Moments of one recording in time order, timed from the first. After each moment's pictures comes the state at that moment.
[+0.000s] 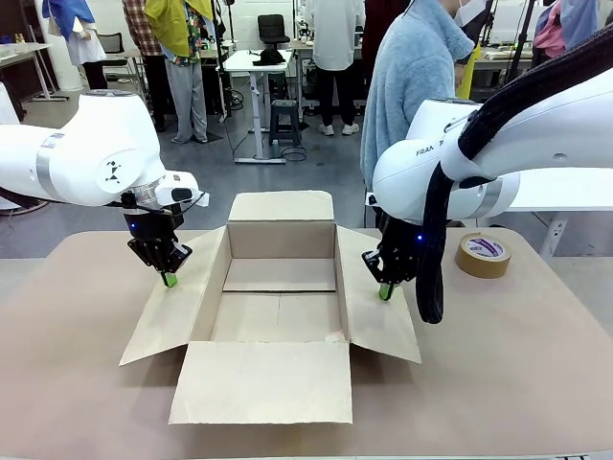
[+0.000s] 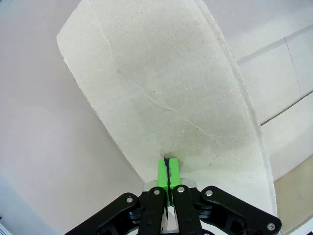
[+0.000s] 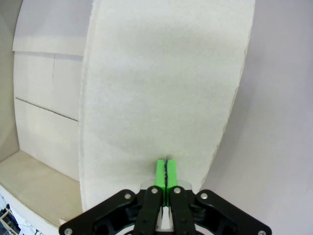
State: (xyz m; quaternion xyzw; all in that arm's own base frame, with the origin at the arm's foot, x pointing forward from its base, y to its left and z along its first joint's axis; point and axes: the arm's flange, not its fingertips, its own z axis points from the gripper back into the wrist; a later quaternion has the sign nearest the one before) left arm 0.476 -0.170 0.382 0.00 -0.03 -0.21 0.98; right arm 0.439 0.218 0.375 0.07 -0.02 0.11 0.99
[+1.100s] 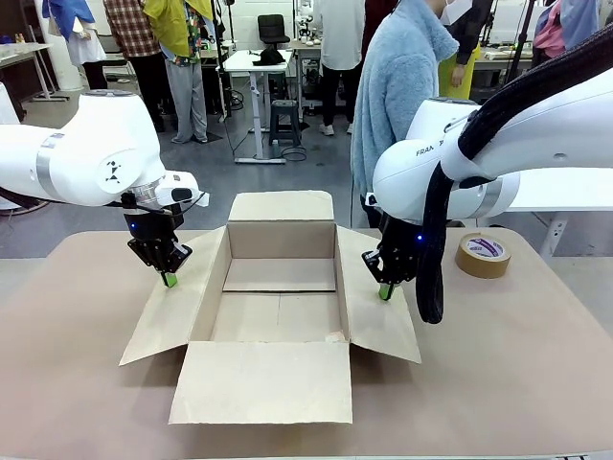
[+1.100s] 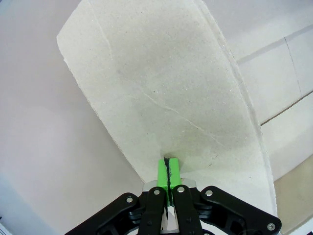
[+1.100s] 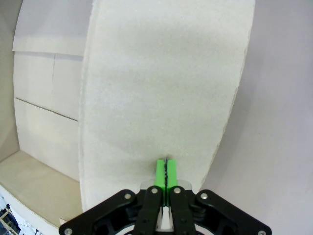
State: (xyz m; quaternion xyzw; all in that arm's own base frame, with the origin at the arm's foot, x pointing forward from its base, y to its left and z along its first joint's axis) left arm 0.476 -0.170 0.382 0.00 -0.03 -0.21 0.98; right arm 0.439 0.218 0.375 0.07 -0.02 0.11 0.99
